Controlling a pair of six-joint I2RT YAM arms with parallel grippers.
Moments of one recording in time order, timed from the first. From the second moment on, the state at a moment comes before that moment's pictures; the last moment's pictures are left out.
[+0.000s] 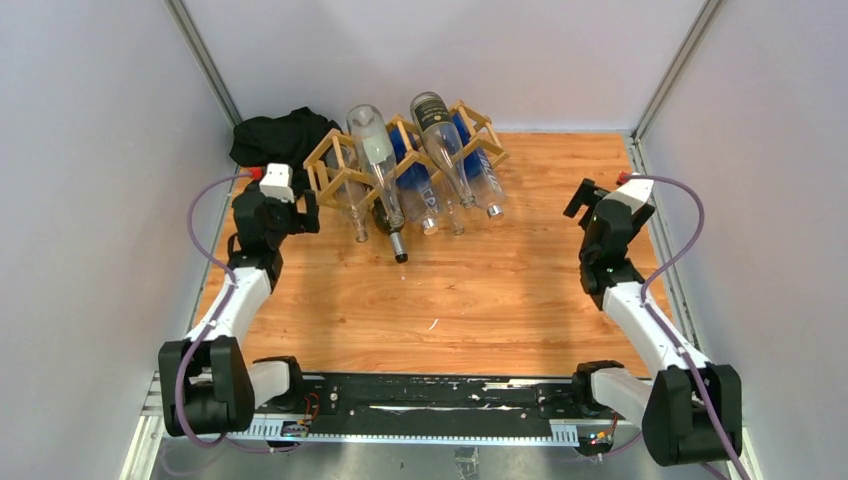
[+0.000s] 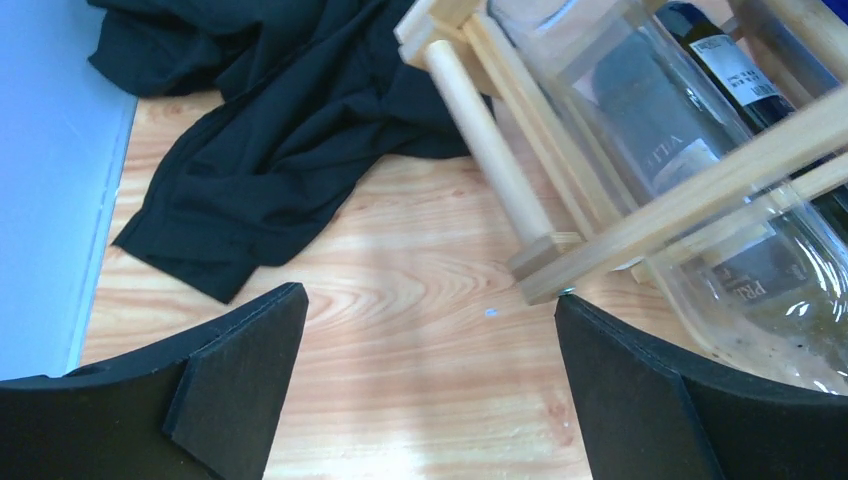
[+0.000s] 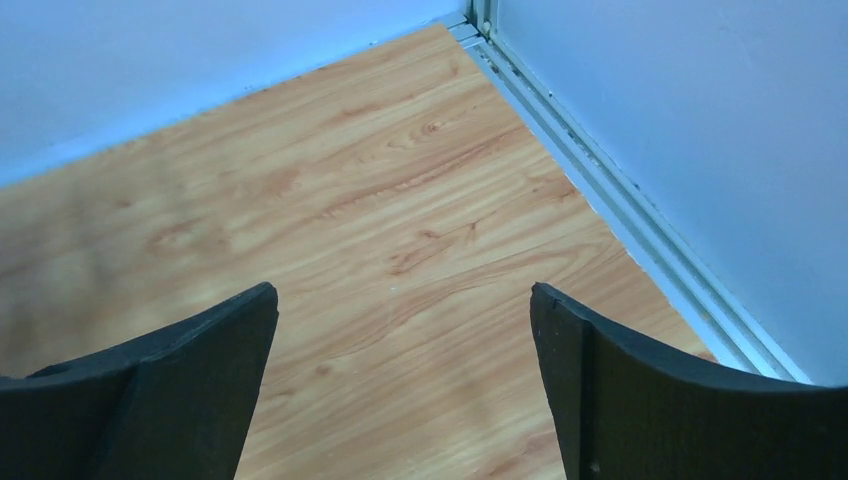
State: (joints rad) left arm 0.07 1.17 0.58 0.32 0.13 0.09; right arm 0.10 1.07 0.53 0.41 0.51 0.11
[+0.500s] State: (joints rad) left arm 0.22 1.15 1.12 -0.41 0.24 0.12; right arm 0.10 1.25 1.20 -0.43 0.24 0.46
